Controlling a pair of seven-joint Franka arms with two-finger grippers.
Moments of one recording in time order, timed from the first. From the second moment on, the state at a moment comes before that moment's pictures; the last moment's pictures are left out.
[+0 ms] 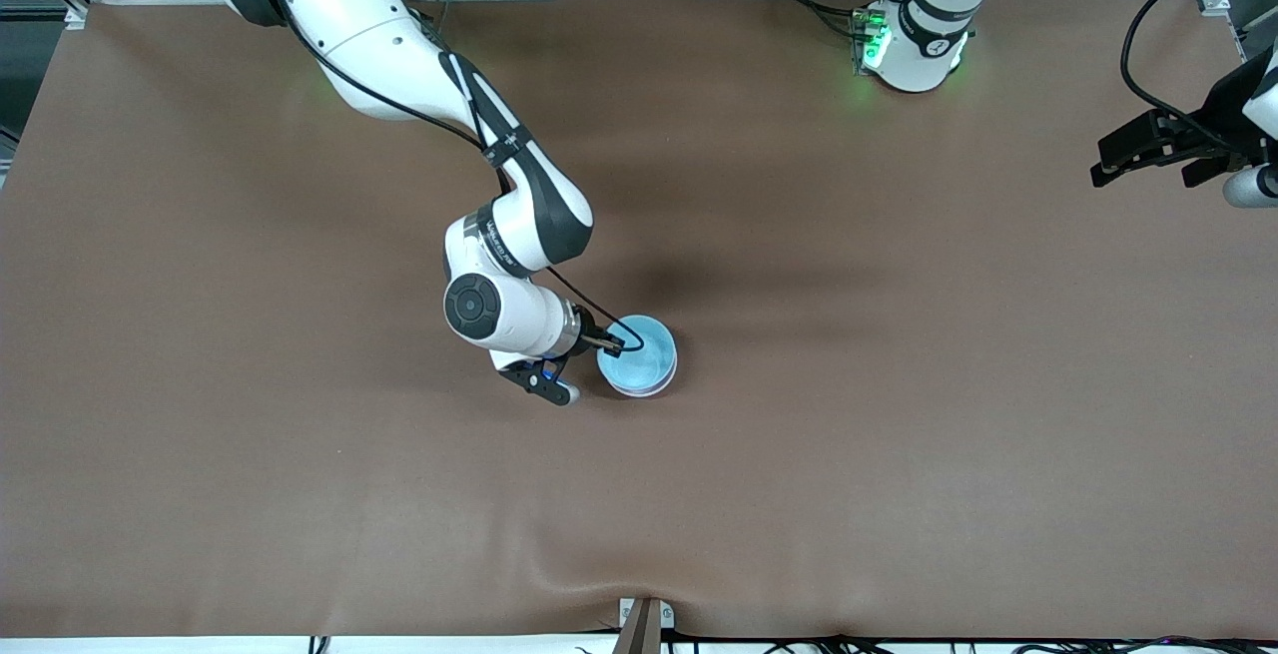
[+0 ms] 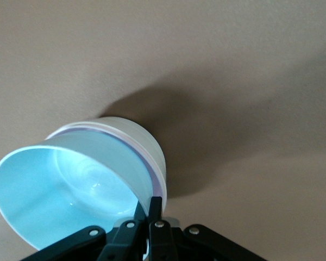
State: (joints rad) left arm -0.04 0.02 0.00 -1.47 -0.04 1.44 -0.06; right arm 0.58 0.81 -0.01 -1.38 0.48 2.22 0.75
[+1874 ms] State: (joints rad) left arm -0.04 -0.05 -0.01 -1.56 -0.04 1.47 -0.06; right arm 0.04 0.21 -0.13 -1.60 0.15 1.72 -0.08
